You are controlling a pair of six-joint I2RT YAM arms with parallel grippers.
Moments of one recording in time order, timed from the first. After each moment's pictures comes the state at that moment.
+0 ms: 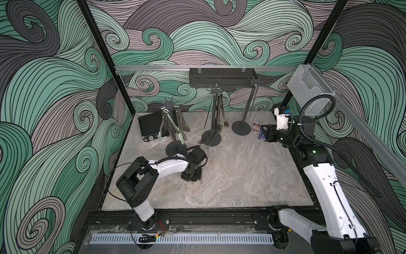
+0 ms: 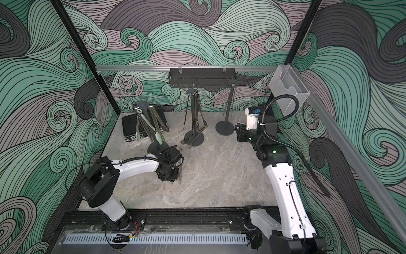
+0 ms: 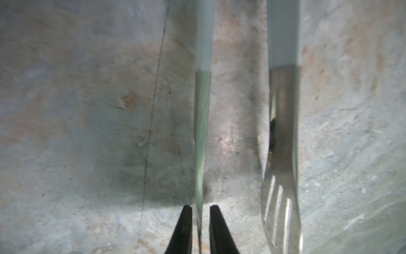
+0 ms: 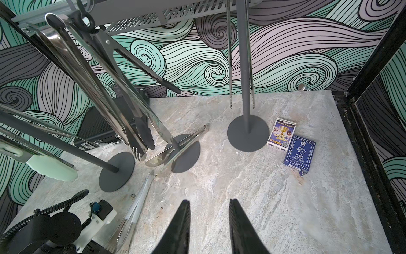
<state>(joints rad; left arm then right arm) -0.75 1.67 0.96 -0.73 0.03 -0.65 0.09 1.06 1.26 -0.68 -0.23 0.11</state>
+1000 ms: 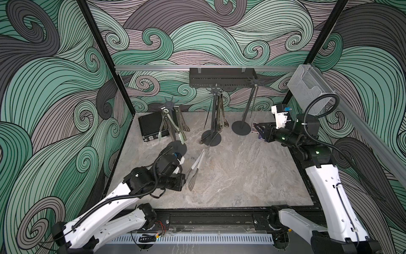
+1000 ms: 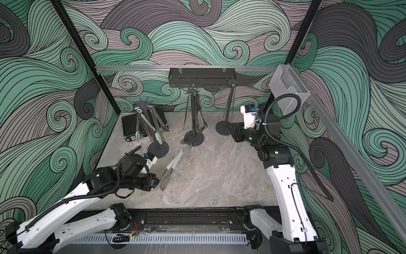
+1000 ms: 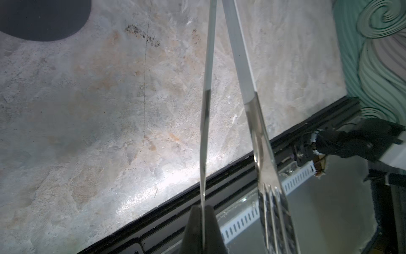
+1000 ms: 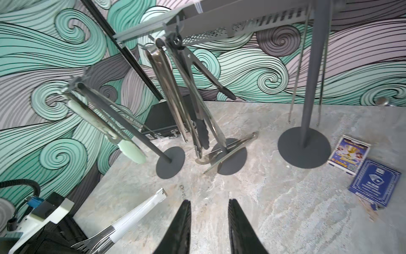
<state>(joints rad) -0.82 0.78 0.96 -1.09 0.11 -0.60 0.09 1.05 1.30 -0.64 -0.55 0.16</state>
